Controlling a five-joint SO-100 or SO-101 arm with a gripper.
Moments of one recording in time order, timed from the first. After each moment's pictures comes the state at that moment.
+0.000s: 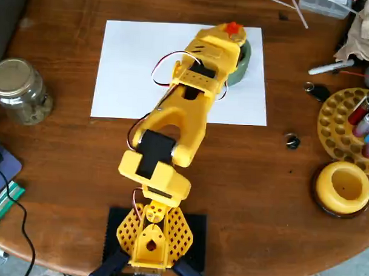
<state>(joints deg) 16.2 105.5 130.5 -5.2 87.8</state>
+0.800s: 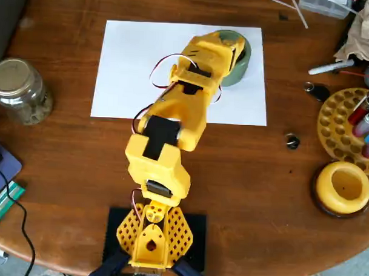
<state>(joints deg) 14.4 97.0 130.7 -9.9 86.7</state>
